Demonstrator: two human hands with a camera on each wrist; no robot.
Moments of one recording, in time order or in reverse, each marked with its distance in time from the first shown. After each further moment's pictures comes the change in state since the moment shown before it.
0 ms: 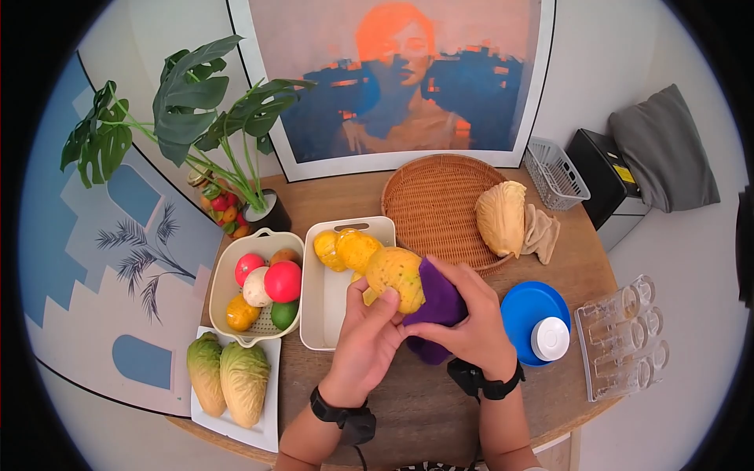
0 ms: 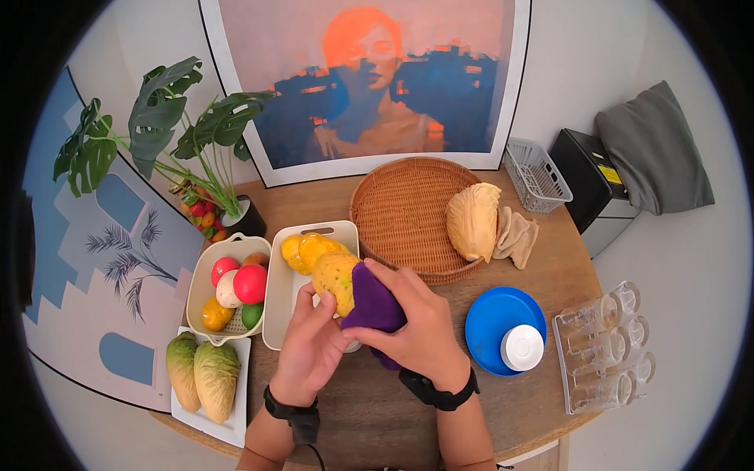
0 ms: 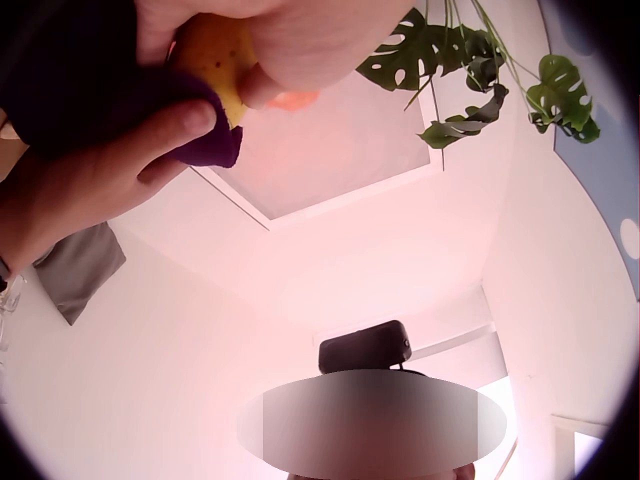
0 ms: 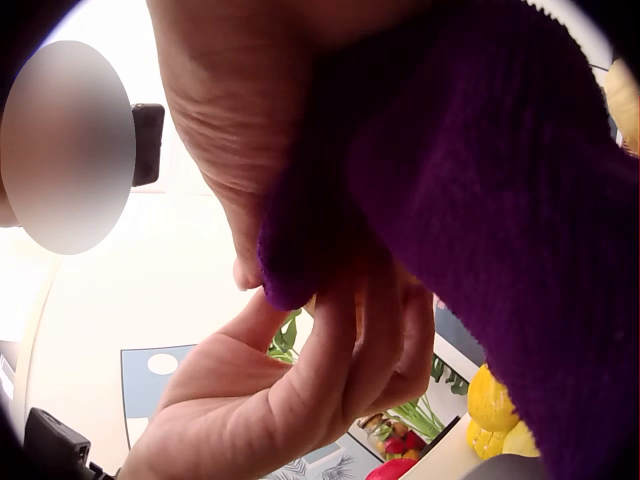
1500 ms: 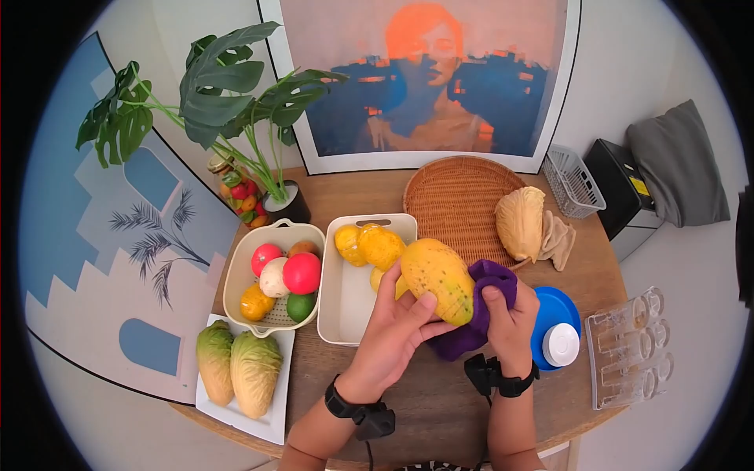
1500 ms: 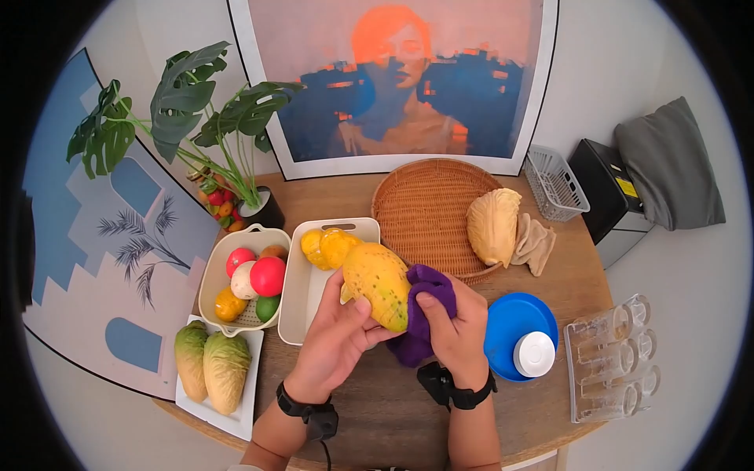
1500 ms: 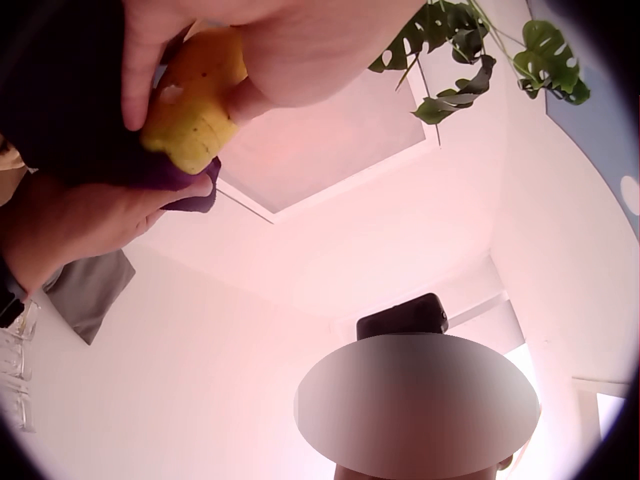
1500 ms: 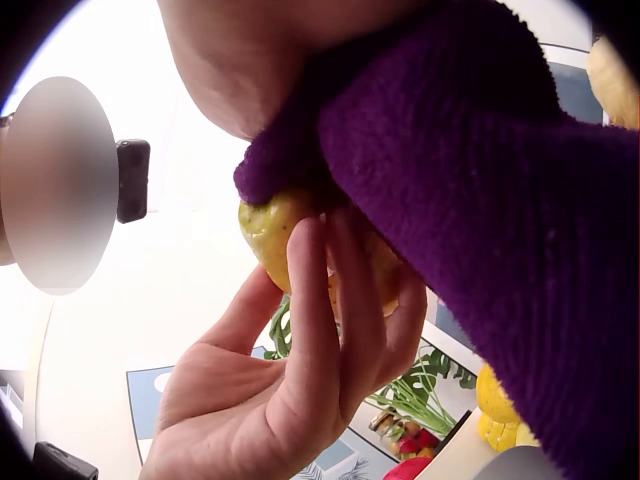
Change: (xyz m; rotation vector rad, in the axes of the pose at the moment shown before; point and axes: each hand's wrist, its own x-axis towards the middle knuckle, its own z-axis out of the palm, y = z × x) left_hand -0.001 0.005 0.004 0.083 -0.129 -0.034; right_hand -0.012 0.015 0.000 0.256 0.180 0.155
